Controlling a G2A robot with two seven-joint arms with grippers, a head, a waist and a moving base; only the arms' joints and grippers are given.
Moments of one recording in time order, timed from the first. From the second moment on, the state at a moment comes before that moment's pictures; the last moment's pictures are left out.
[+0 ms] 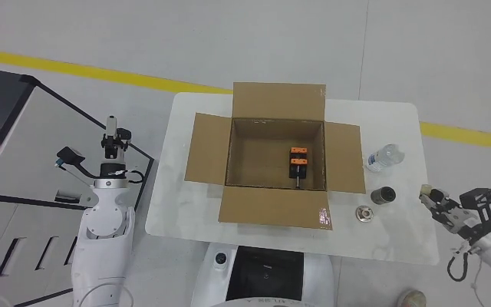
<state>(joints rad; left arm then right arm) 1.66 -1.31 -1.82 -1.65 0.02 -0.43 -0.02 -1.79 -0.89 1.95 -1.27 -0.96 -0.91 0.08</state>
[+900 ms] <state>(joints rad) 1.66 -1.31 -1.82 -1.65 0.02 -0.43 -0.02 -1.56 -0.89 1.73 -1.05 -0.76 -0.87 0.49</state>
